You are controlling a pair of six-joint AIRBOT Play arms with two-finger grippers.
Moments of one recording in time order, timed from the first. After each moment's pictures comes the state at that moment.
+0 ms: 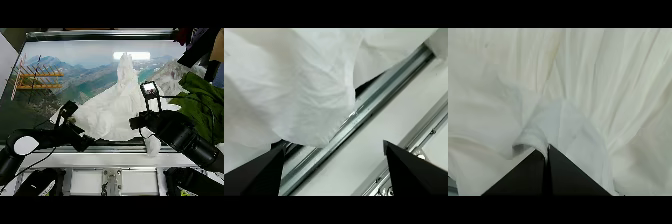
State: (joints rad) left arm -0.44 -0.58 0.65 1.09 -1.11 -1.32; right arm 0.86 -0.90 0.98 -1.93 1.17 2.26
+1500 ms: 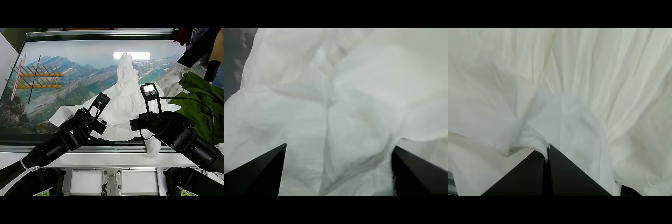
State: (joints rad) left arm -0.92 -1.01 0.86 2.02 -0.96 -2.05; right arm 0.87 -0.90 0.97 -1.92 1.20 2.26
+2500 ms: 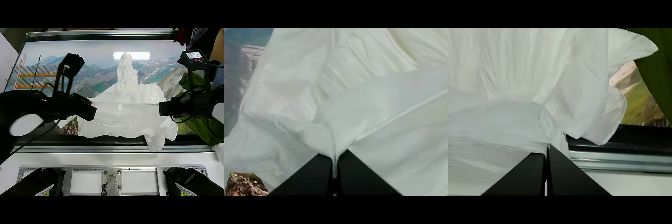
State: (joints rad) left arm -0.69 -0.91 1.30 1.61 -1.28 -1.76; right arm 0.63 -0.94 1.47 -1.85 1.74 2.04
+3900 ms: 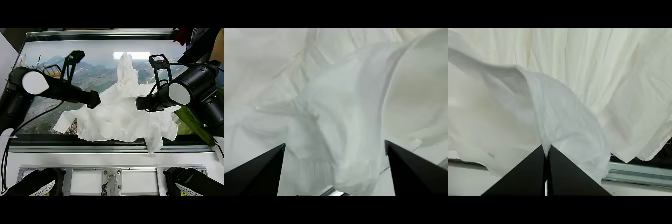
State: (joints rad) left arm -0.43 -1.13 1.40 1.26 -1.32 -1.59; right arm 0.64 -1.15 1.50 -1.71 1.61 2.06
